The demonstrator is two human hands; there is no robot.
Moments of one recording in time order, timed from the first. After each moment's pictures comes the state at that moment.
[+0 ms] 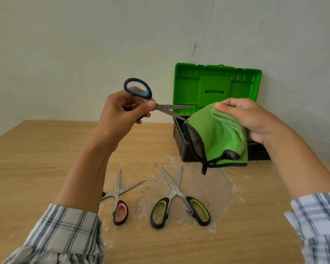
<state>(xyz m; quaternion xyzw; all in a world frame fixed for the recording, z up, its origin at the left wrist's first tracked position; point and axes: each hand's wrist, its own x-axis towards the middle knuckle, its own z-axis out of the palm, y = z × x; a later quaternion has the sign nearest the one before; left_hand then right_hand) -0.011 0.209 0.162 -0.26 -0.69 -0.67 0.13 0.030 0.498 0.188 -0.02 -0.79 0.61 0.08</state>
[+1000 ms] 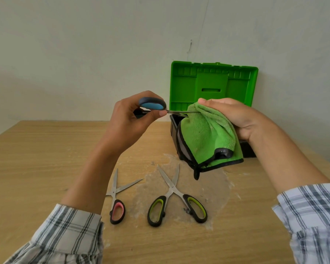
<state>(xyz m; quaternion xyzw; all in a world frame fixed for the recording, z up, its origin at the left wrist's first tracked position) -0.003 0.229 0.156 -0.39 -0.71 -0.53 0.23 0.030 0.474 0.193 0.00 -0.74 0.67 -0.02</state>
